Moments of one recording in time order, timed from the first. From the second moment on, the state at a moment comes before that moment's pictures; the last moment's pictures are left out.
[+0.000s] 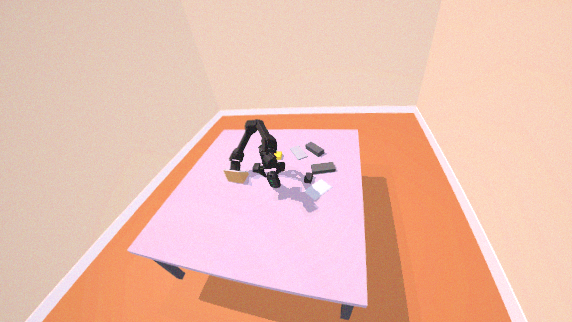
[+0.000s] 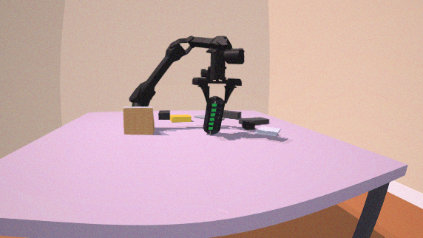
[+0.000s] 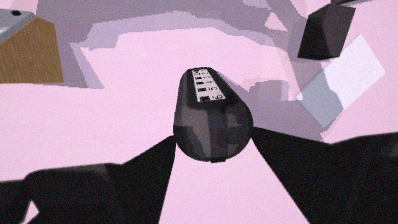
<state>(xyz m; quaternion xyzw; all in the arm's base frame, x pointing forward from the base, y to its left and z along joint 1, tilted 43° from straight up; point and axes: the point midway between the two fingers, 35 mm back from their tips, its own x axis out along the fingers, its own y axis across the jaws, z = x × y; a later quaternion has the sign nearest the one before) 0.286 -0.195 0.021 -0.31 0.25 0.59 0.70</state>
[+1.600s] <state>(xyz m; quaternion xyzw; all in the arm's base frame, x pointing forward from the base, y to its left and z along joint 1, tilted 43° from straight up) 0.288 -0.213 -0.012 -0.33 0.27 0.58 0.70</state>
